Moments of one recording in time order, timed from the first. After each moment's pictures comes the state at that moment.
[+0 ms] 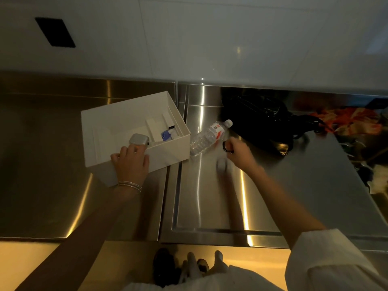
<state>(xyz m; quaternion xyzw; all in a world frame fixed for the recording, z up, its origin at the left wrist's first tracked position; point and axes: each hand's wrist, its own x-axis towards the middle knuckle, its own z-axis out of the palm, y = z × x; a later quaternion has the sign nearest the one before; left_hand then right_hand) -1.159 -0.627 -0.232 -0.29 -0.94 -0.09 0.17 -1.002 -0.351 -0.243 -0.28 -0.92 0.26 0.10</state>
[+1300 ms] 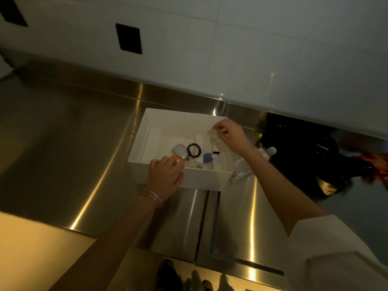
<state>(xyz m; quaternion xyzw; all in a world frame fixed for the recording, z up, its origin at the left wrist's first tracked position) -1.210 -0.680 -0.241 -0.43 -0.87 -0.12 0.18 -1.183 -0.425 -0.177 -0.08 -0.95 0.25 0.14</state>
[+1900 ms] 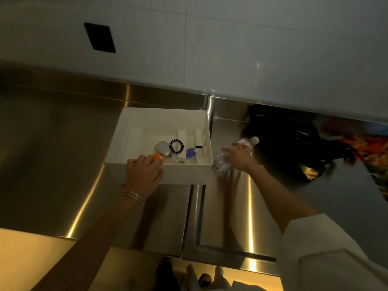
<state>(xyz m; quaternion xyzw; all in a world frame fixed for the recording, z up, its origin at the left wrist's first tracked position) -1.203 -0.680 -0.235 -0.40 -0.90 -0.10 0.16 -1.102 -0.359 -0.266 -0.23 -0.96 0.14 -0.09</state>
